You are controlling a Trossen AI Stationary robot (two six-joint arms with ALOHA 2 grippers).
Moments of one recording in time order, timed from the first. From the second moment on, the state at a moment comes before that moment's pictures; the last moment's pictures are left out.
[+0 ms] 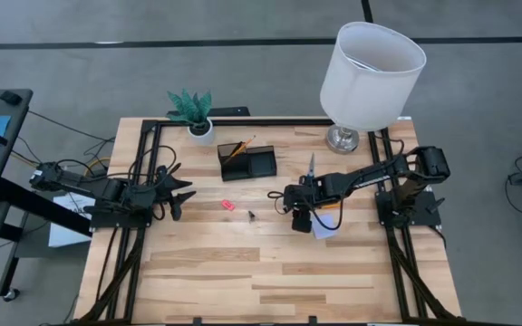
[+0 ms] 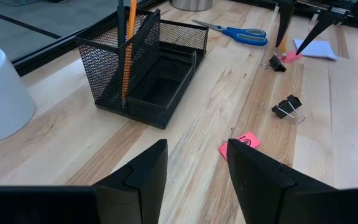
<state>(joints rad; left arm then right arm) -0.24 0.25 0.14 -0.39 -0.59 -0.41 0.07 1.69 0.95 -0.47 0.07 0.18</state>
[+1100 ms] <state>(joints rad) -0.24 0.25 0.14 -0.39 -0.59 -0.41 0.07 1.69 0.95 -0.47 0.10 0.21</state>
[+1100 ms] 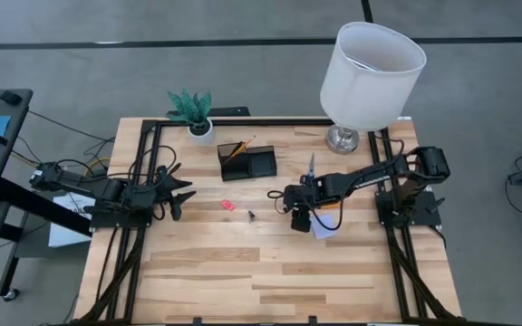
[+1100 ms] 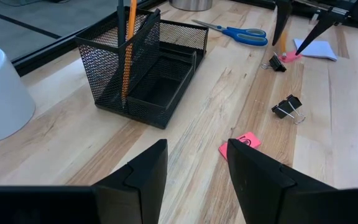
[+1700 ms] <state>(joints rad) -0.24 0.25 0.14 -0.39 -0.59 -0.41 0.08 1.69 0.95 -0.47 0.11 0.24</state>
